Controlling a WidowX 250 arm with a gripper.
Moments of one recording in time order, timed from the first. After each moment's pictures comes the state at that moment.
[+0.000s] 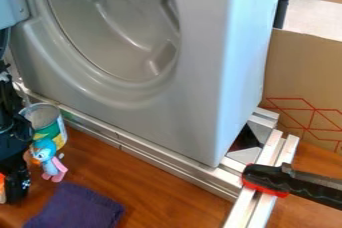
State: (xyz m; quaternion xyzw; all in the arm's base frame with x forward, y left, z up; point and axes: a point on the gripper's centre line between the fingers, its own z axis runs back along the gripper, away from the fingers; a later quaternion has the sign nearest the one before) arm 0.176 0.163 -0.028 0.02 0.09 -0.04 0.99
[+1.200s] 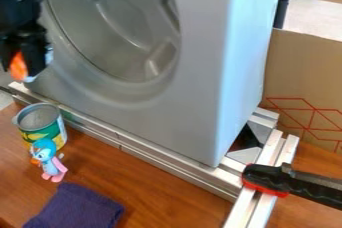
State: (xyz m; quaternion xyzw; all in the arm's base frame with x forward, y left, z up) arm 0.269 0.163 0.122 0.01 -0.05 0.04 1.00
